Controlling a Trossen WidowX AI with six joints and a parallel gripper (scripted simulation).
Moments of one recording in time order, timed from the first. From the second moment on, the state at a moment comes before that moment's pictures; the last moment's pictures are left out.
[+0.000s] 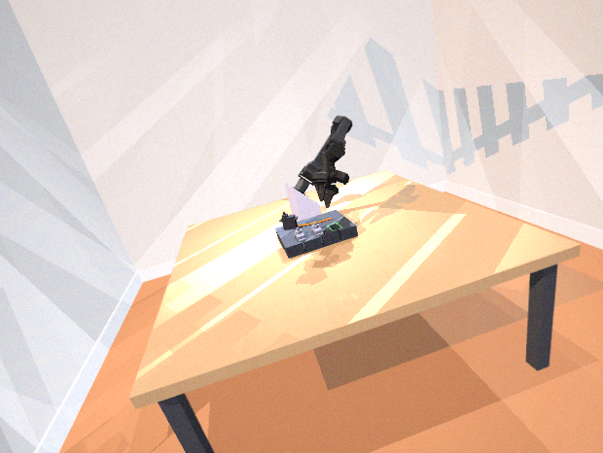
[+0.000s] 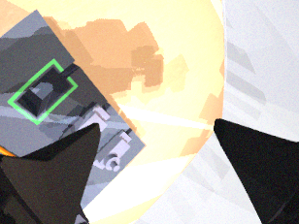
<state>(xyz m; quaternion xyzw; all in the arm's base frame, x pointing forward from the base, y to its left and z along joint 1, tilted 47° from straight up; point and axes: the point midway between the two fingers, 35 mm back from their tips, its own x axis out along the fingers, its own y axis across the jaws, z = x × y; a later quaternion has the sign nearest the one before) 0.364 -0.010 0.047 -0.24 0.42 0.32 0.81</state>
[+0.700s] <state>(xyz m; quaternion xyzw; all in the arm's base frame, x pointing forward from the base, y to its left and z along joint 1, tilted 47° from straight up) 0.221 -0.084 -0.052 -0.14 0.46 0.55 0.69</state>
